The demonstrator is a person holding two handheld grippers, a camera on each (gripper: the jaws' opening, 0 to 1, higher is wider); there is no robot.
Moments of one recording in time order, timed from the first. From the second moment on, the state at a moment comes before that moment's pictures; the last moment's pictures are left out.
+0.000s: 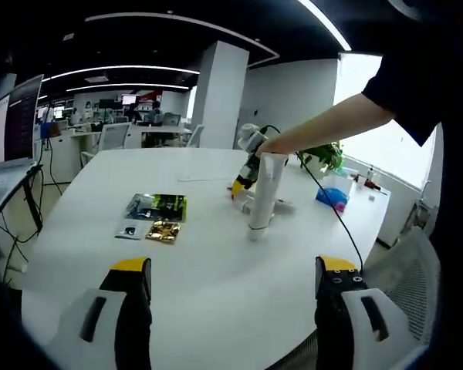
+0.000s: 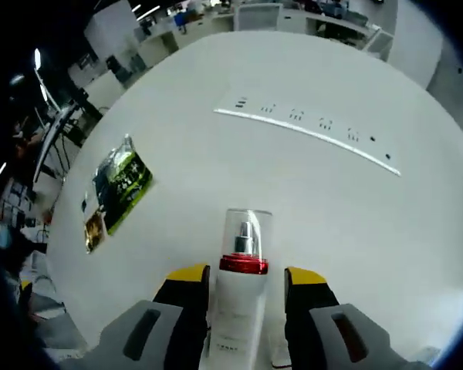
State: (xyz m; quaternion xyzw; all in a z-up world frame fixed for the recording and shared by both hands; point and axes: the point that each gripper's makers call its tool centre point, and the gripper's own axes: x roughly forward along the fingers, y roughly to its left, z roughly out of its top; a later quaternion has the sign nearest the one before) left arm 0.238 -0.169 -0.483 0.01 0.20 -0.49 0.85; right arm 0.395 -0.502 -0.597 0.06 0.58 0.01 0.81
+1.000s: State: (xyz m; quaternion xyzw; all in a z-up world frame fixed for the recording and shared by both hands) left arm 0.240 -0.166 -0.484 0.01 0.20 -0.48 0.85; right arm 0.395 -0.513 -0.623 0.02 0.64 -0.04 0.77
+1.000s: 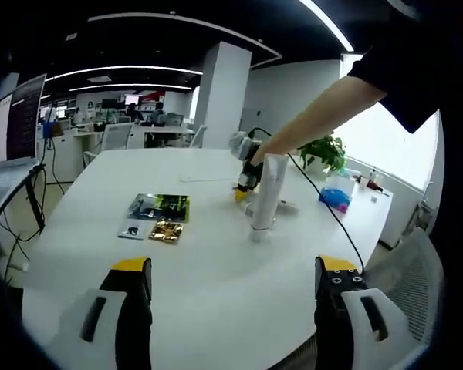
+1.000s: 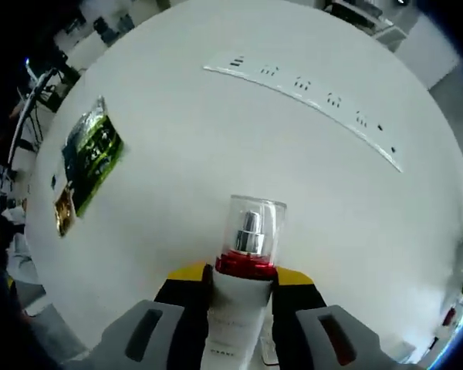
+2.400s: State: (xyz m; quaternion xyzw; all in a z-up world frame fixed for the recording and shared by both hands) left arm 0.226 -0.175 -0.479 0.03 0.18 -0.52 0.83; right arm 0.326 -0.511 -0.471 0.08 0.44 -0.03 0.90
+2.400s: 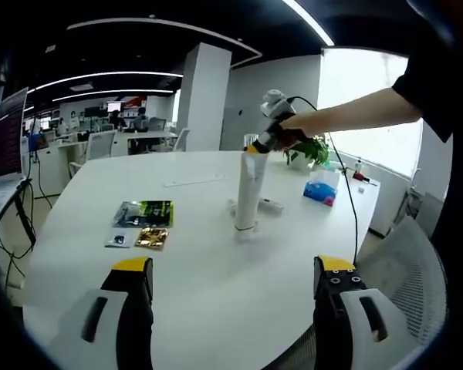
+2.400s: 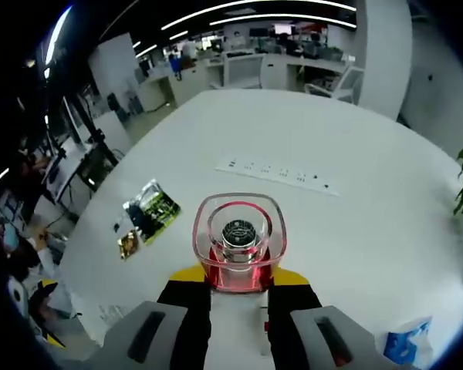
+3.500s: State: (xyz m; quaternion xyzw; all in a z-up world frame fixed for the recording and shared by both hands) left arm 0.216 -0.183 -0.484 0.06 0.18 -0.55 0.81; right arm 0.270 -0.458 -0.312 0.04 0.29 0.02 0.96
